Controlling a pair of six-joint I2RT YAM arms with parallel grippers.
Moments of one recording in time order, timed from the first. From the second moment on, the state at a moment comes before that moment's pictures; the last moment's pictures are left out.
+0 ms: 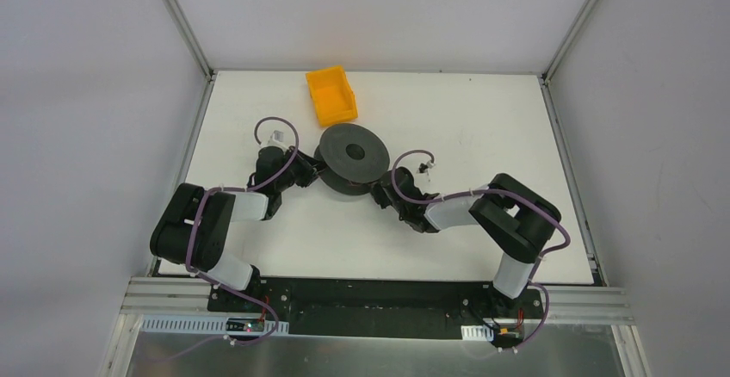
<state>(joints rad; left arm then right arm) -0.25 1.53 0.44 0.67 0.28 -1.09 0.90 1.78 0.72 0.45 0.38 1.77</state>
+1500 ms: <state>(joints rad) -0.25 1.48 0.55 0.35 0.29 -0.92 1.00 1.34 0.50 0.42 0.37 1.66</state>
